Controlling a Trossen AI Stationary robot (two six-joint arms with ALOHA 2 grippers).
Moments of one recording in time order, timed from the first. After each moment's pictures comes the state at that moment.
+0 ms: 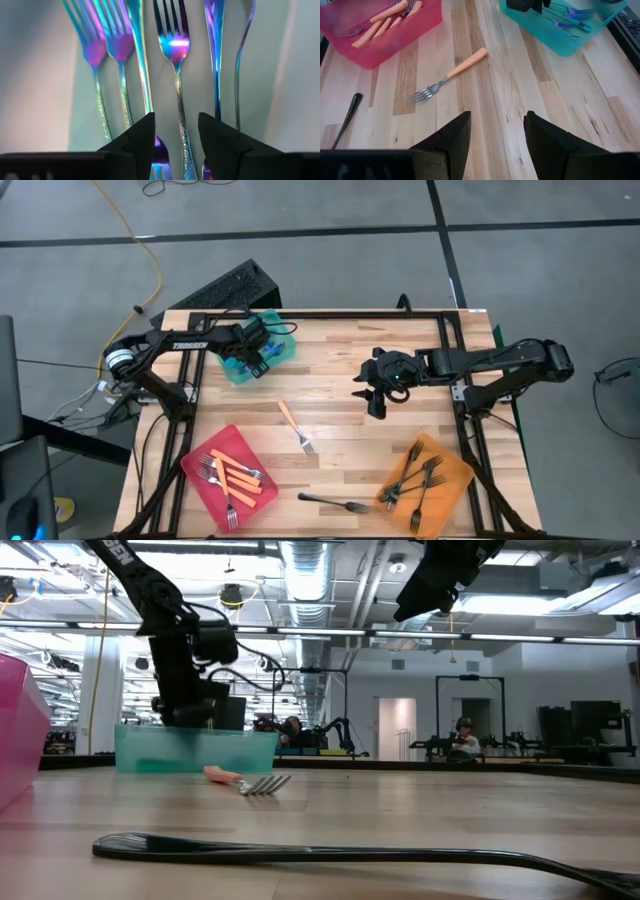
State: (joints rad) left arm 0.64 1.51 0.77 -0.53 -0.25 -0.01; right arm 0.04 1.28 1.07 -0.49 0.11 0.15
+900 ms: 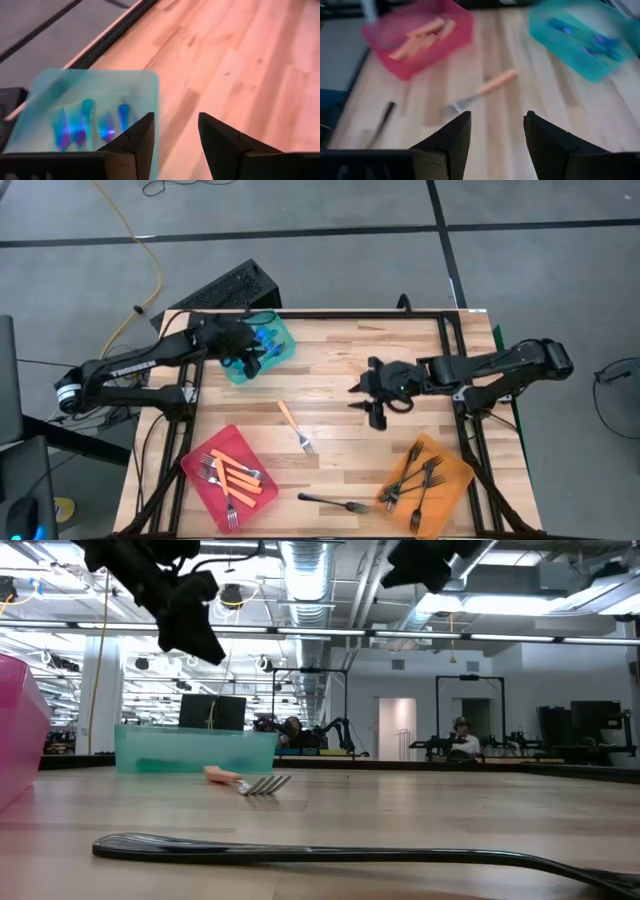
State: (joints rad) left arm 0.49 0.99 0.77 -0.50 -0.03 -0.08; right arm 0.14 1.30 1.07 -0.38 0.11 0.15
